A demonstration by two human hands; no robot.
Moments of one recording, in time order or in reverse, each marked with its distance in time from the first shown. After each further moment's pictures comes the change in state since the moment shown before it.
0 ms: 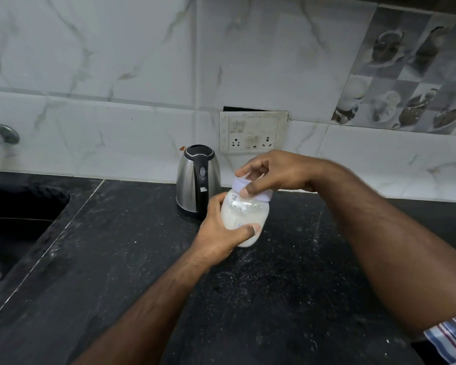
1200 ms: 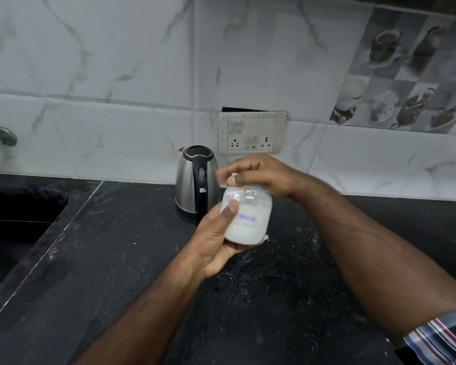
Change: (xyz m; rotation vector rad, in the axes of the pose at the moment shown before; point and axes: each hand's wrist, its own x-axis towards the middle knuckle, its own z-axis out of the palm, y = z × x) left_hand -0.003 0.010 0.001 -0.867 -0.249 -0.206; right_hand 0.007 -0.006 0.027 0.381 0.062 -0.199
